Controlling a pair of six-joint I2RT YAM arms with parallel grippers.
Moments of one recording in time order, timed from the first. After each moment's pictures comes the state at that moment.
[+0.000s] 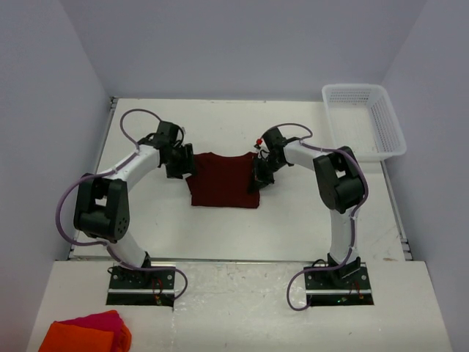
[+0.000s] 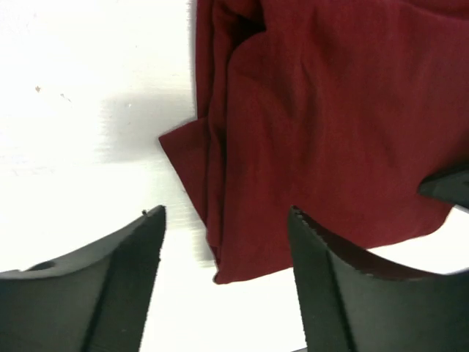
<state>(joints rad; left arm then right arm) -0.23 1.67 1.15 -0.59 0.16 -0.41 0.43 2.09 1.38 -0.60 -0.59 0.51</state>
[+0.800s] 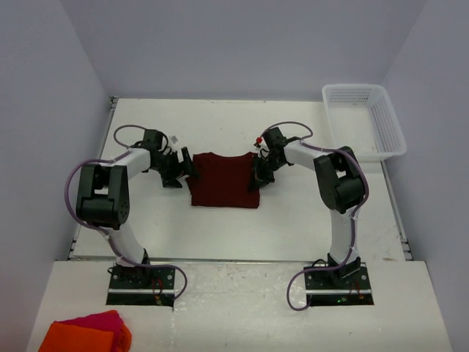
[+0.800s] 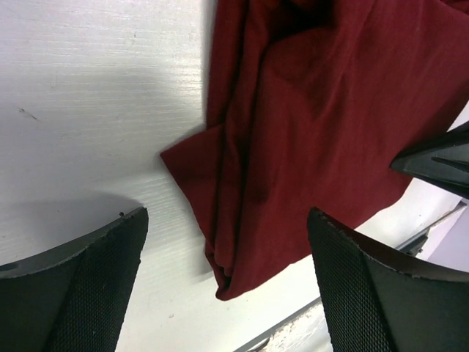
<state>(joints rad) -0.06 1.79 1.06 -0.47 0.51 -0.40 0.43 2.07 1.38 -0.58 -0.57 0.48</state>
